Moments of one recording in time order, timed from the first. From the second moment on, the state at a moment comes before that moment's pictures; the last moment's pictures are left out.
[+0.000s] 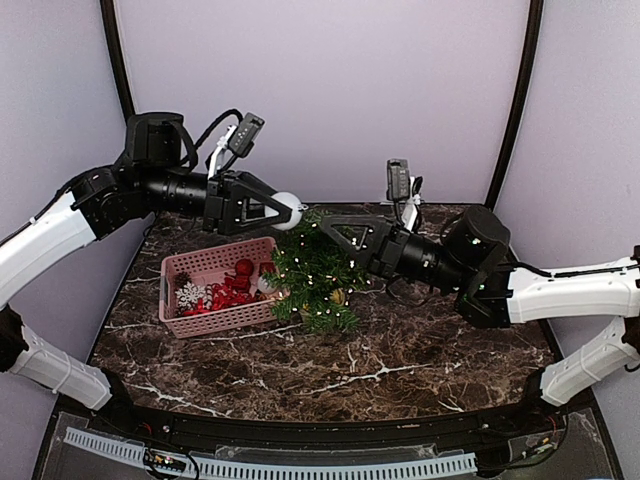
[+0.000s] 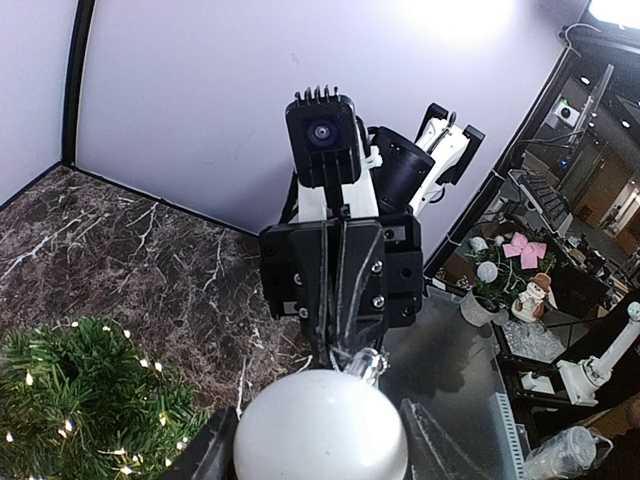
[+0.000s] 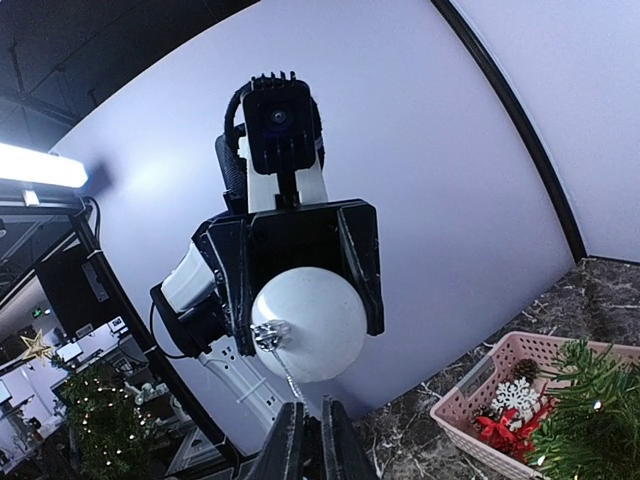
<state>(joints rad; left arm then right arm) -0.76 1.29 1.41 -0.41 0.81 -0.19 1.06 1.33 0.83 0.83 -0.31 0.66</state>
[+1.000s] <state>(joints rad) -0.76 1.23 1.19 -0.52 0.46 -0.14 1.06 1.37 0.91 0.41 -0.13 0.63</state>
